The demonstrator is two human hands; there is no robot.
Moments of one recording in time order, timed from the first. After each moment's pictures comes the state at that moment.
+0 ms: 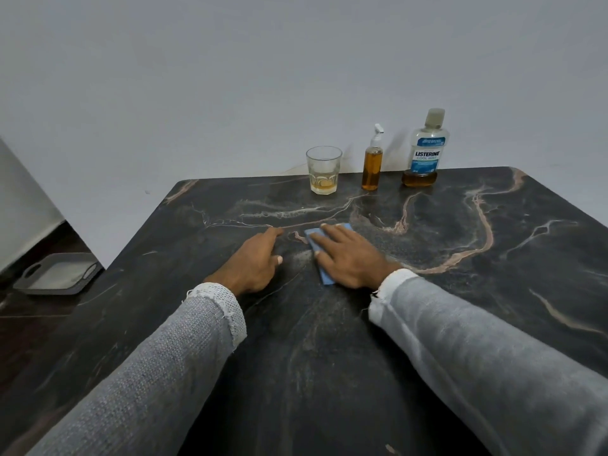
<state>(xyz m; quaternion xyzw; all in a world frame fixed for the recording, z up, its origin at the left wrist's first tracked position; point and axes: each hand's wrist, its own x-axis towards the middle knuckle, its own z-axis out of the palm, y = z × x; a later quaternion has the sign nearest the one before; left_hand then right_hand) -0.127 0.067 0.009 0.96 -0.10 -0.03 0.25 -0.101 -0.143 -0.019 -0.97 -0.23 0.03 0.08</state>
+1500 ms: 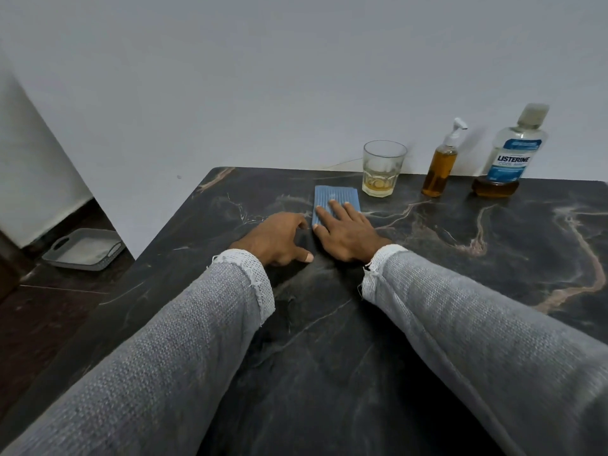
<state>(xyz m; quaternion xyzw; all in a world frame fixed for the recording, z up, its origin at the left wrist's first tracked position) -0.063 0.112 0.021 0.98 -0.09 -0.06 0.16 -0.007 -0.041 -0.026 -0.98 -0.17 0.04 0.09</state>
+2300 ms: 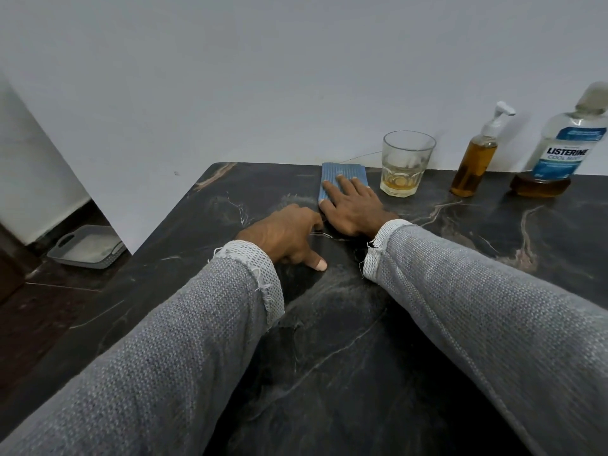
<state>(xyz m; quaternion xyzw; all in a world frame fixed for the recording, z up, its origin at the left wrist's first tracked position) -0.032 0.104 0.032 0.98 -0.11 -0.14 0.08 0.073 -0.030 -0.030 -0.98 -0.18 0.01 0.08</state>
